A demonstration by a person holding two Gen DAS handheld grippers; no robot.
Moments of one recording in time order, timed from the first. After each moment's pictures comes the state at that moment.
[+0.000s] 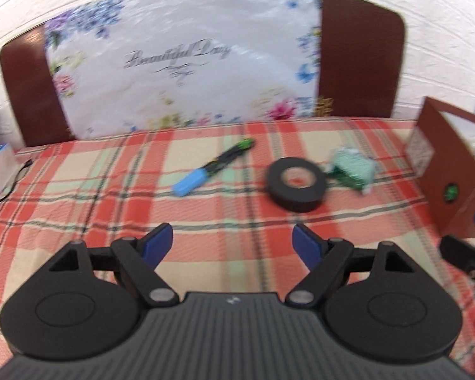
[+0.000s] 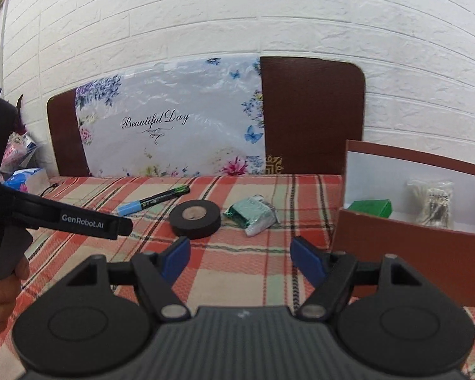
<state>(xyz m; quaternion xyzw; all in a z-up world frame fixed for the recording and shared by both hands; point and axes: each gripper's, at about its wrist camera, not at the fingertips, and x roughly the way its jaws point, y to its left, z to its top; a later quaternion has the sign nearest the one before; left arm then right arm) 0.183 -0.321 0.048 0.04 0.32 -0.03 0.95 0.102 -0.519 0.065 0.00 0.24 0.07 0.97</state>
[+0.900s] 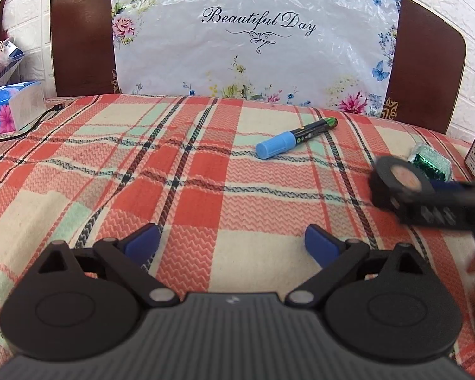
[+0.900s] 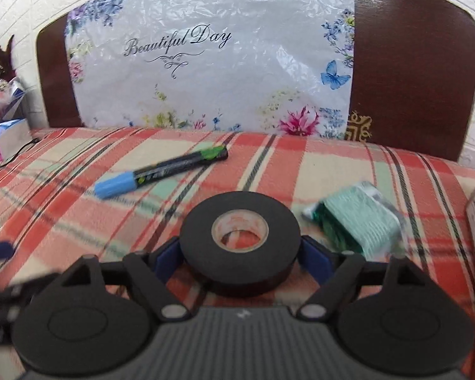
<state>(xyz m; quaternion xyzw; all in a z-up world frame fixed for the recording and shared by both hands) 0.190 -0.260 -0.016 -0.03 0.30 0.01 0.95 0.243 -0.445 -0.003 -0.04 0.32 0.12 0.94</state>
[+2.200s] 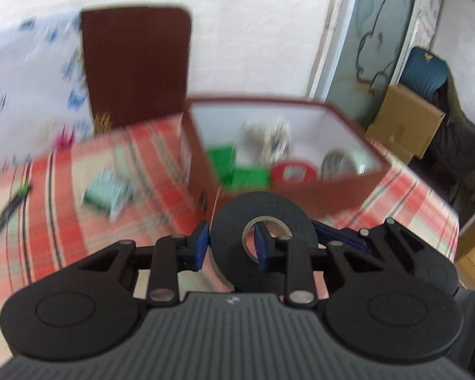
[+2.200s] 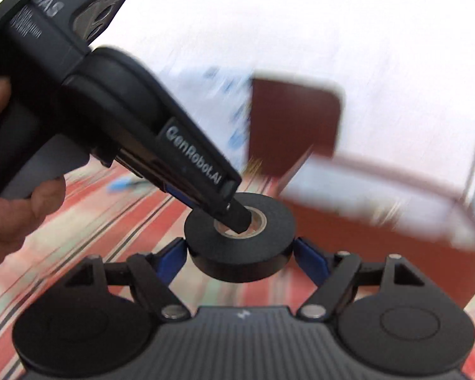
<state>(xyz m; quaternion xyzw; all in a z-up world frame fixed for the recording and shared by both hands) 0.145 -0.494 0.115 0.05 0.33 -0.33 0.88 0.041 -0.575 0.069 -0.07 0.17 0.05 0.98</state>
